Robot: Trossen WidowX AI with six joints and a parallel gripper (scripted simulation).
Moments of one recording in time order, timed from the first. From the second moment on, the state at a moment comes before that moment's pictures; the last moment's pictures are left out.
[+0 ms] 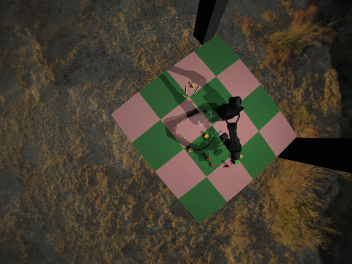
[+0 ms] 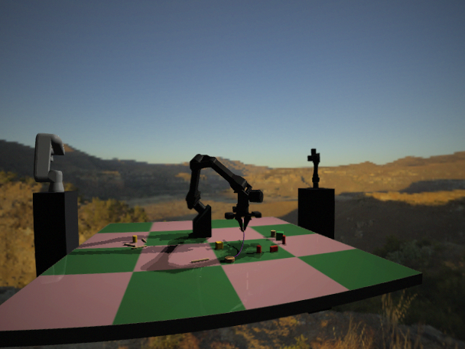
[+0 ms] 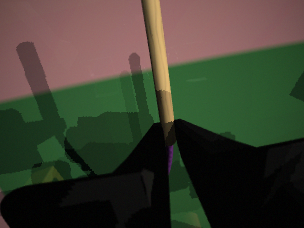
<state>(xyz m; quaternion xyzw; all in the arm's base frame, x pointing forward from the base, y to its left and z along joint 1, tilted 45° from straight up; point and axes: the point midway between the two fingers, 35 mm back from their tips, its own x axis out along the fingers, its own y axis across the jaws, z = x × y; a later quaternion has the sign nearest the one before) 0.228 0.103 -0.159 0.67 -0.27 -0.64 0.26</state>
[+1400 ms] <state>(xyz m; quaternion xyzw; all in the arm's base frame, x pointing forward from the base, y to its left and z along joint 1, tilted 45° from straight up) 0.249 0.109 -0.156 0.71 -0.53 -0.45 -0.08</state>
